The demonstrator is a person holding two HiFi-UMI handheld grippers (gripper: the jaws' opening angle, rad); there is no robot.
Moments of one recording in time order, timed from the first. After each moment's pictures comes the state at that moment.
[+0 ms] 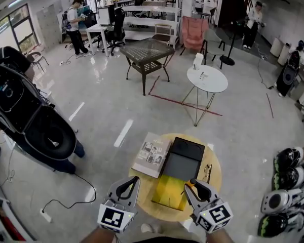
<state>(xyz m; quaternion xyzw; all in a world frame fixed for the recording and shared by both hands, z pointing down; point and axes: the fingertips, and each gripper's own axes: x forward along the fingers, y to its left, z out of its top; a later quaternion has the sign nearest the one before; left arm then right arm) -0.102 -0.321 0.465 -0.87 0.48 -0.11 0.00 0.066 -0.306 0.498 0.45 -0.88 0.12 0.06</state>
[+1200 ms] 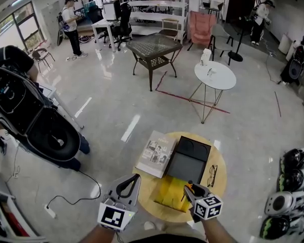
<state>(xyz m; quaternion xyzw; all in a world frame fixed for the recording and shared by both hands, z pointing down) -0.099 -0.349 0.455 -0.86 0.49 -0.13 0.01 0.087 -0.349 0.653 0.44 -0.84 0.29 0.12</state>
